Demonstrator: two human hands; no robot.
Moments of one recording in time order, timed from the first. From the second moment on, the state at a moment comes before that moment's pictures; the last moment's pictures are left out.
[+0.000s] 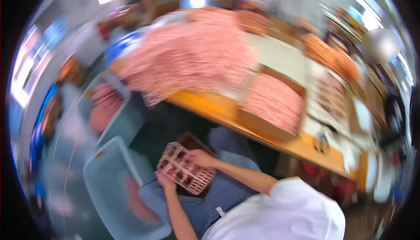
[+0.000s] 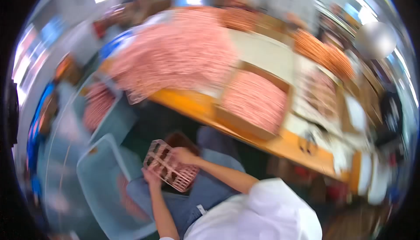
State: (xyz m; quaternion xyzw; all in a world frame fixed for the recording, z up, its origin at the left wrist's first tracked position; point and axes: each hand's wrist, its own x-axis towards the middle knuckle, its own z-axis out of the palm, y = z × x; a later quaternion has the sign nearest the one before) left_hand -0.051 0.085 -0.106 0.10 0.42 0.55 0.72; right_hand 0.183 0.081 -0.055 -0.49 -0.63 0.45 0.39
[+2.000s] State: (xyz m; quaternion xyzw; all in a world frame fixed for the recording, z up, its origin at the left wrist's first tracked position) left_hand -0.027 0.058 -0.112 0.73 0.52 -0.10 0.43; right_hand 0.493 0.146 0.310 -0.64 -0.62 0.28 0.36
